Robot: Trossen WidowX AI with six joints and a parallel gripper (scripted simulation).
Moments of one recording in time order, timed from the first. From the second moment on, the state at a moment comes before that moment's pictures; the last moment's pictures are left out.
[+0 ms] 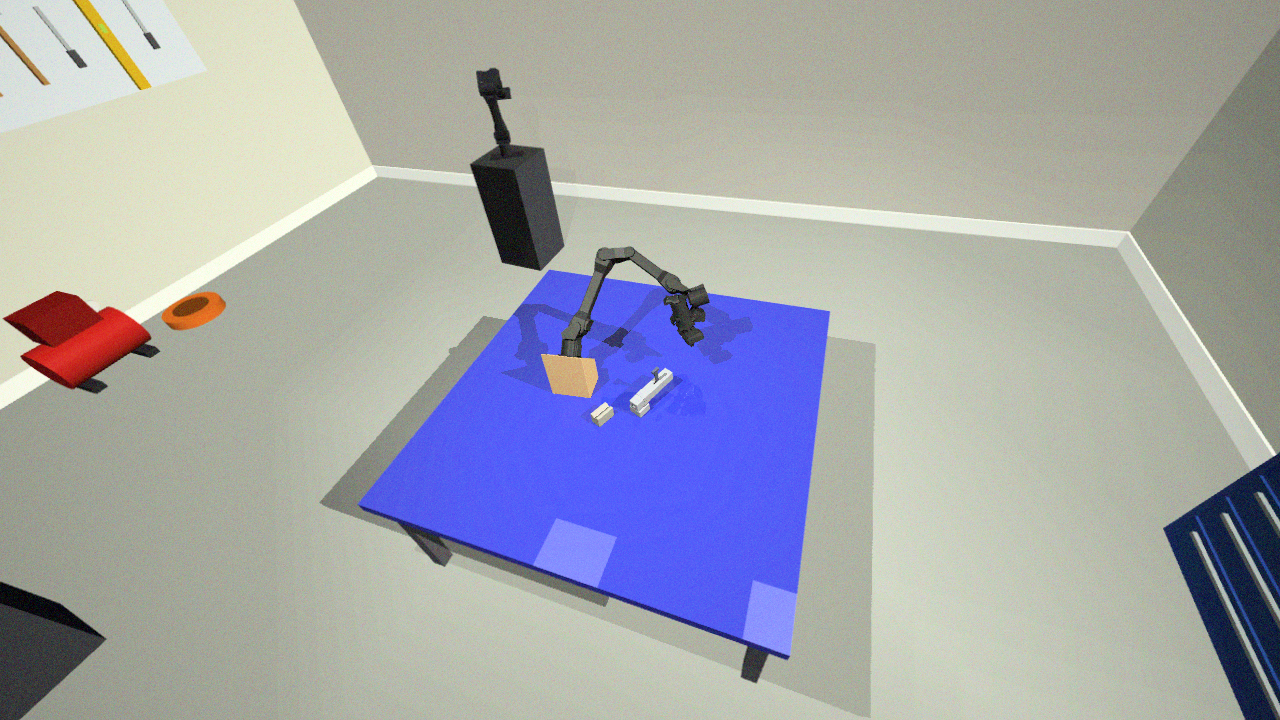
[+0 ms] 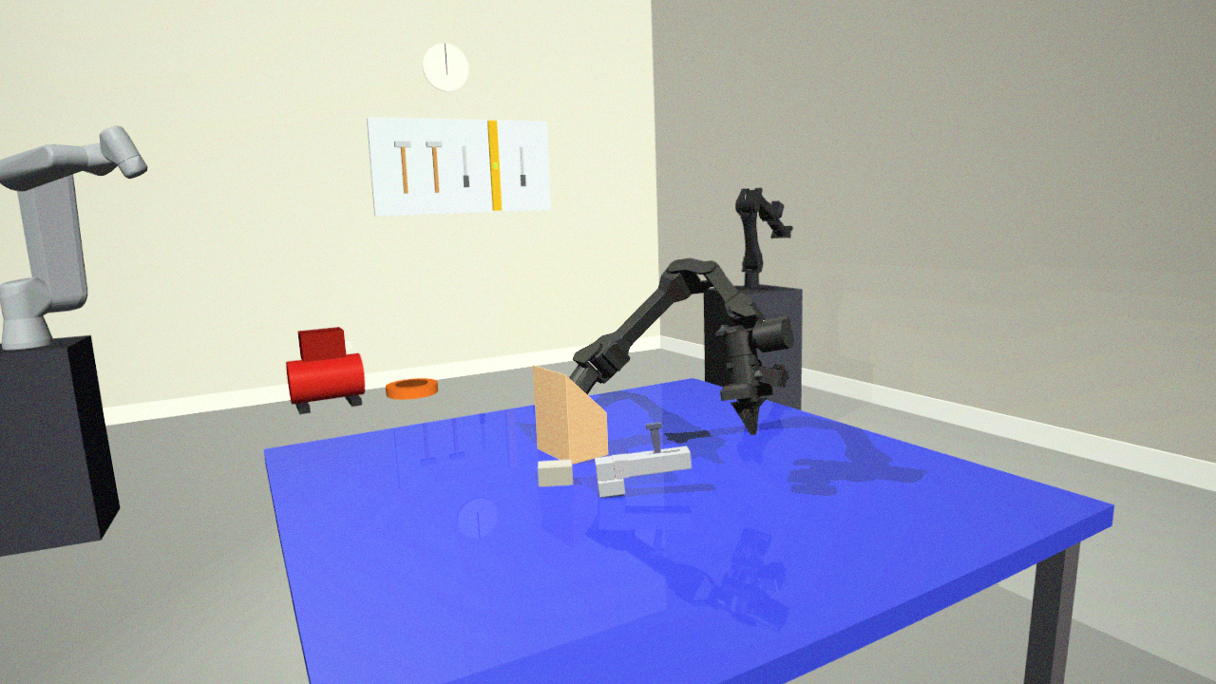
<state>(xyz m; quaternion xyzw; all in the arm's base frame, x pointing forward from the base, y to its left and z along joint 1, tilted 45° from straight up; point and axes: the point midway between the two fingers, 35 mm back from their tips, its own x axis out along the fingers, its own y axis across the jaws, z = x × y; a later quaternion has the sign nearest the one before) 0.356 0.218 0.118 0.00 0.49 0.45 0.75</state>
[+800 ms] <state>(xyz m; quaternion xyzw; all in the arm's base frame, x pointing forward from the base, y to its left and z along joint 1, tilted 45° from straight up) 0.313 0.042 0.026 0.33 0.74 0.17 0.56</state>
